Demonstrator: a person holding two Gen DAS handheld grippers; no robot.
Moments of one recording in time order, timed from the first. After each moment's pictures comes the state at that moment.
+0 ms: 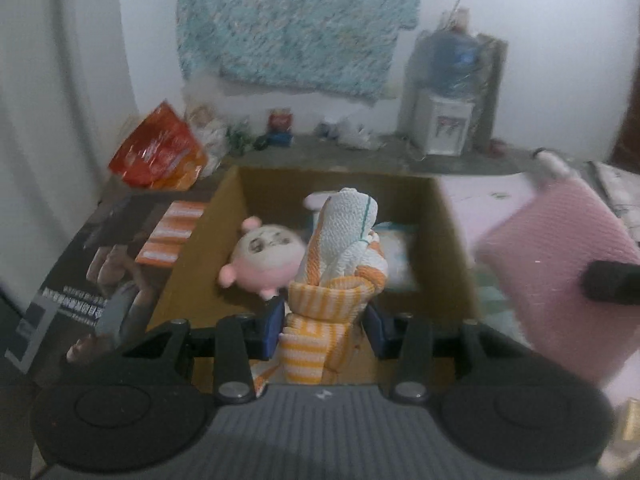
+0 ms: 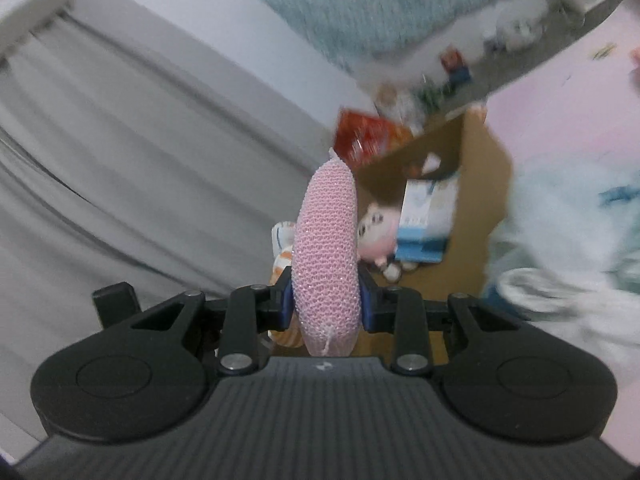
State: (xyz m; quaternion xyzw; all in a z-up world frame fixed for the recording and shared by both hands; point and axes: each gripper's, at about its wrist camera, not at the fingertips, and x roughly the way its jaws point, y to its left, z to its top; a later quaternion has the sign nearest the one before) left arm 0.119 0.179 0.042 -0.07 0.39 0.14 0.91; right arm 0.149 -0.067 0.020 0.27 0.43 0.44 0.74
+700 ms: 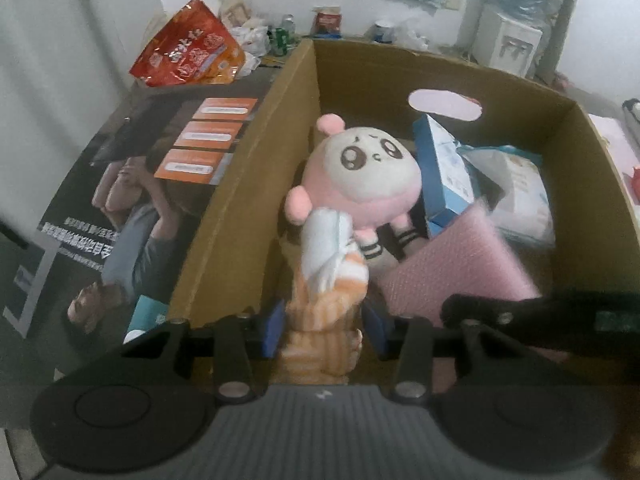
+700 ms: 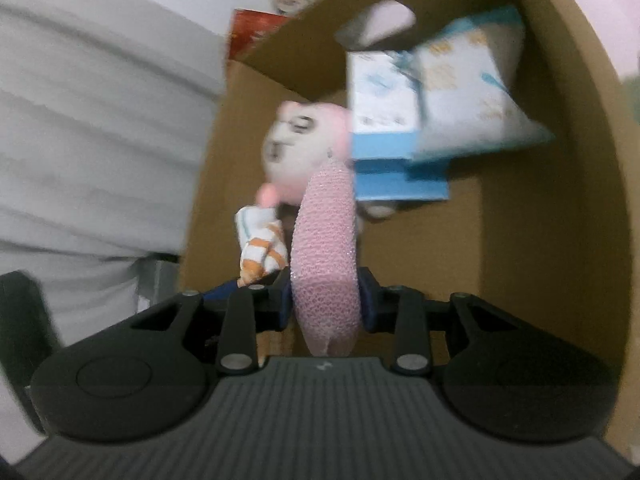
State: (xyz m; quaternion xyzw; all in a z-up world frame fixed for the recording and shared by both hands) left arm 0.167 0.266 -0.049 -0.10 0.51 0.18 0.83; right arm 0.186 0.091 -0.089 0.22 0.59 0.33 0.70
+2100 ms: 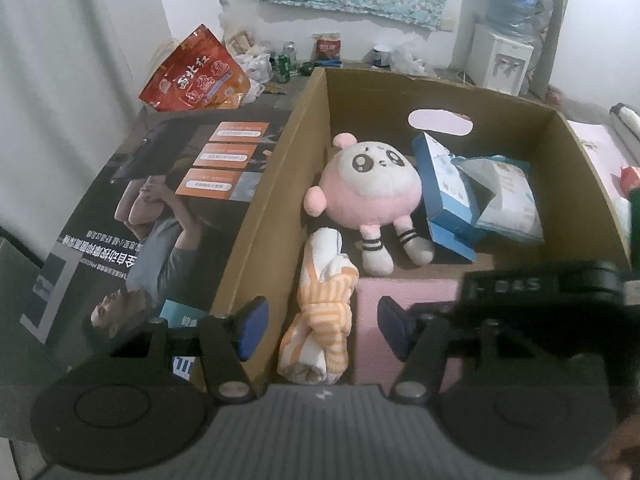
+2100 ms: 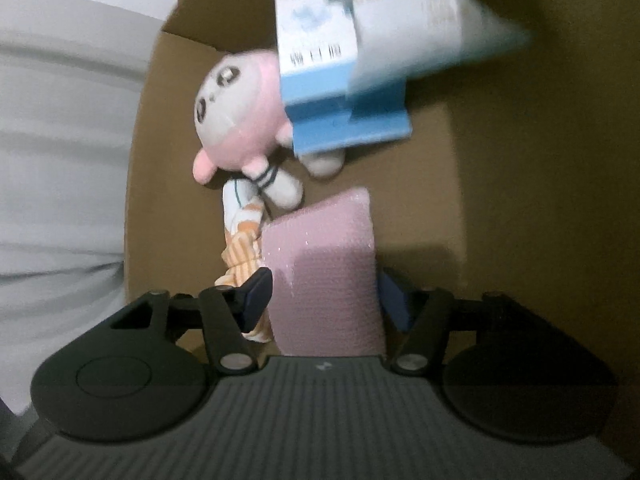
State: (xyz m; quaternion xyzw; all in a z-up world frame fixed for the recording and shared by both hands) left arm 0.132 0.266 -0.027 -0.08 0.48 0.19 0.85; right arm 0.195 0.109 -0.144 0.27 0.65 0.29 0.65
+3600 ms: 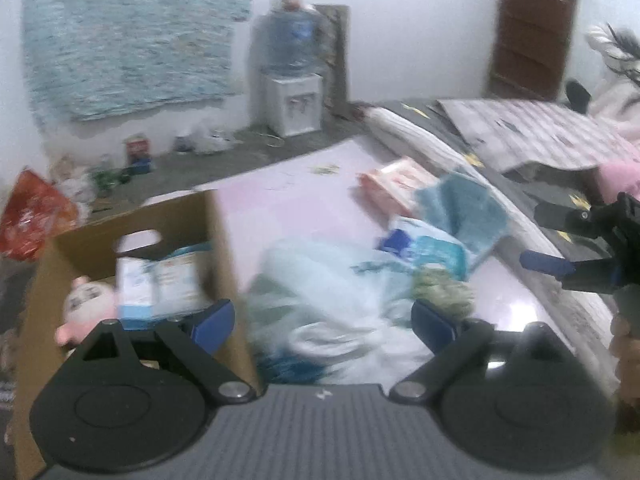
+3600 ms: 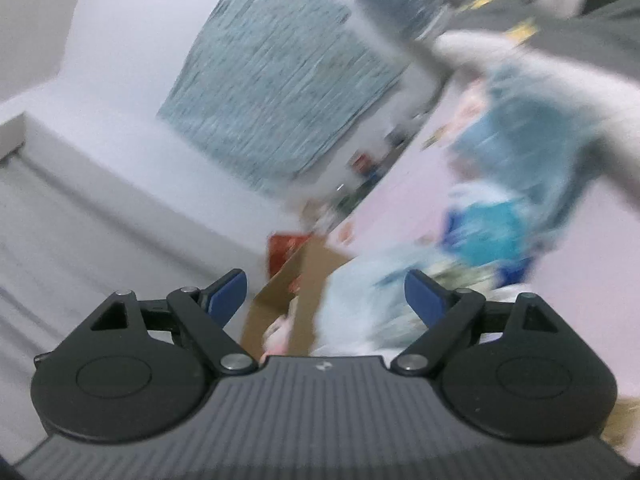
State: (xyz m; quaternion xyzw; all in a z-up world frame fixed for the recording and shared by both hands) left arm 0.158 0.007 0.060 0.02 0.40 -0.07 0.91; right arm 0.145 -0.348 -0.048 0.43 0.32 0.27 0.80
